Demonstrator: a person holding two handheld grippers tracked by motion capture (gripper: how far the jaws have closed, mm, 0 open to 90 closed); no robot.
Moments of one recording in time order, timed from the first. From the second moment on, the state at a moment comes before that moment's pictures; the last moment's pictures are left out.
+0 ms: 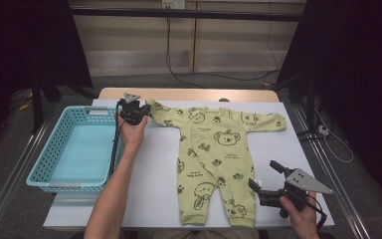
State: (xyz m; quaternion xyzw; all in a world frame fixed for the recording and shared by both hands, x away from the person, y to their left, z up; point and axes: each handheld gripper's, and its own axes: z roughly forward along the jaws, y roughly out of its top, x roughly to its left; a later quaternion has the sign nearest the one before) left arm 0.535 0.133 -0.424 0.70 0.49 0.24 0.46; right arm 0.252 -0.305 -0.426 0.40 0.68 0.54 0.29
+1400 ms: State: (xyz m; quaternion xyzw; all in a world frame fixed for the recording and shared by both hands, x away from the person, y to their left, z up) left arm 0.510 0.088 -0.374 0.71 0.38 0.25 0.53; right arm 0.252 -0.306 -0.426 0.40 0.68 0.54 0.29
